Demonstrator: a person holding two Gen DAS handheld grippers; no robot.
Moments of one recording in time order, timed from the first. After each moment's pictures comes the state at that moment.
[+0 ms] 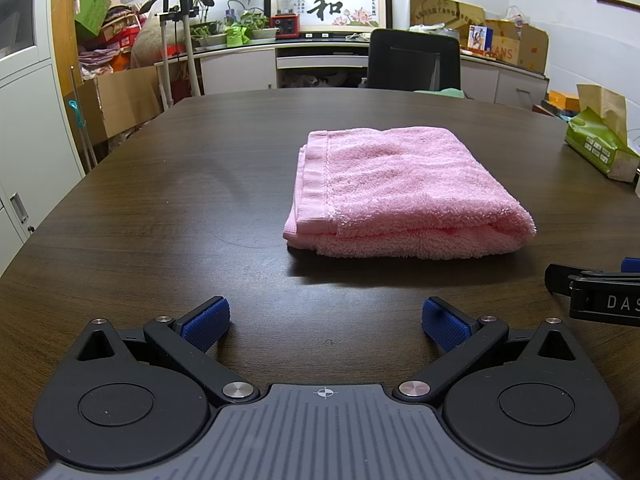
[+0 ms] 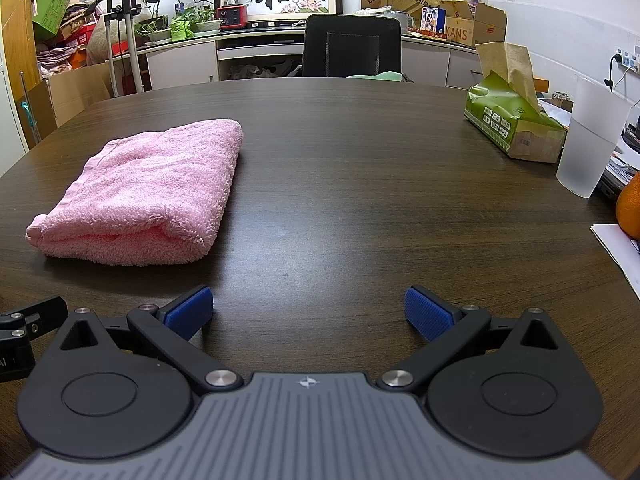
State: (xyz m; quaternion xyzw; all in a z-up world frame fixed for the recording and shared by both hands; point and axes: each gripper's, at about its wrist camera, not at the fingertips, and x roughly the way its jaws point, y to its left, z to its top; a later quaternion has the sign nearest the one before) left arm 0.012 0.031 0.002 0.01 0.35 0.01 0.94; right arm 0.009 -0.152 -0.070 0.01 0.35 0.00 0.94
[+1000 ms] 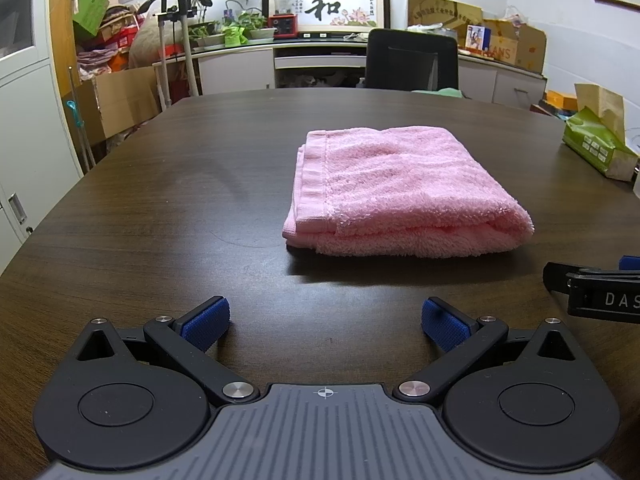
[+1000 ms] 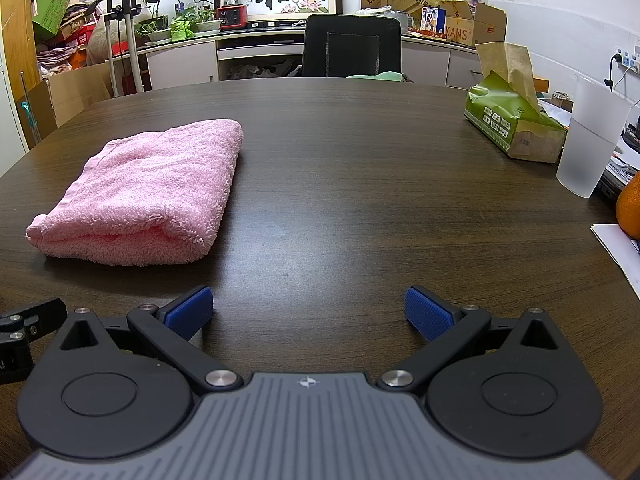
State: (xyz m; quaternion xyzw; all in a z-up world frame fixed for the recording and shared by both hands) left arm 0.013 0.030 0.002 0.01 0.35 0.00 0.94; right arm 0.009 -0.152 -0.069 0.01 0.35 0.00 0.94
